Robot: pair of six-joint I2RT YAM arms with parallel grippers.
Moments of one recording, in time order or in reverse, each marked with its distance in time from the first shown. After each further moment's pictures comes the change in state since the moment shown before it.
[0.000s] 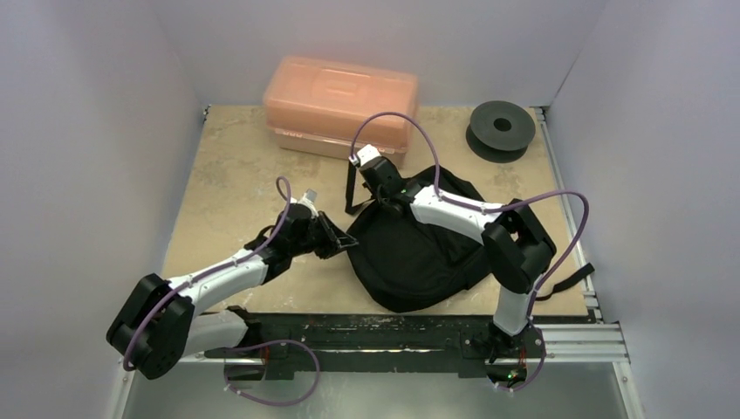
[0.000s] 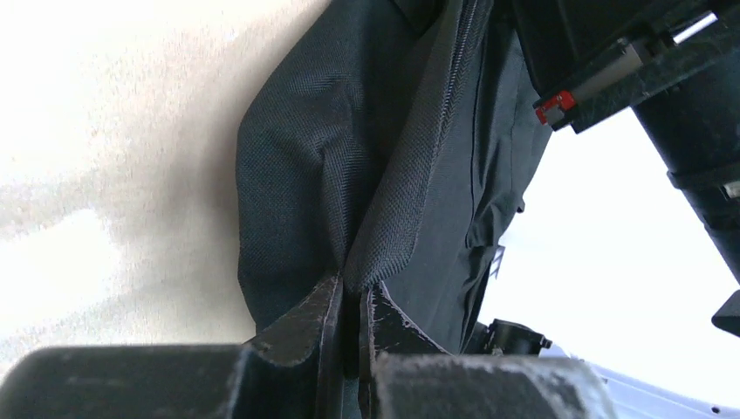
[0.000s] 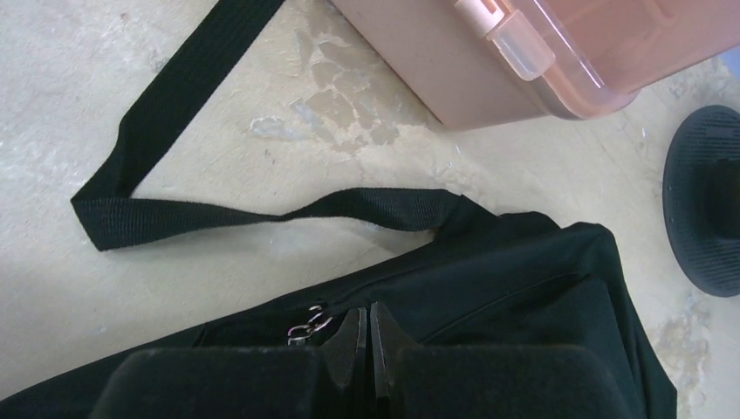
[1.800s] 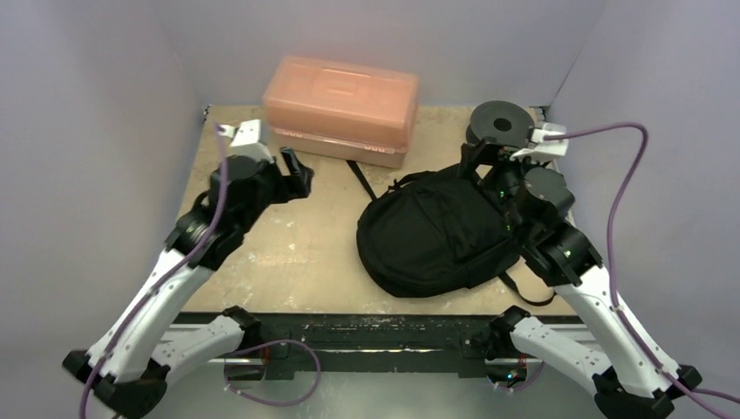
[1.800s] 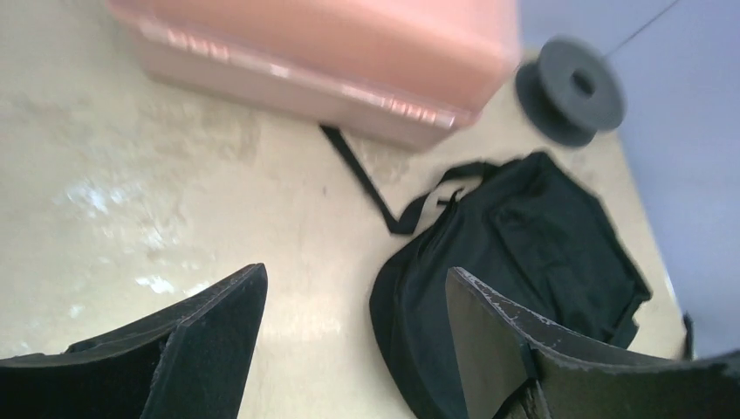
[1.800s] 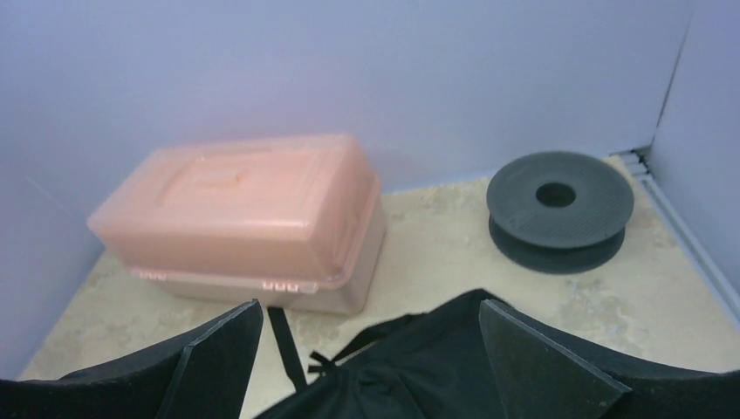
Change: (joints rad) left arm 0.043 -0.177 0.702 -0.724 -0.522 0.661; right arm -0.208 -0.960 -0.177 -0.042 0.006 0.366
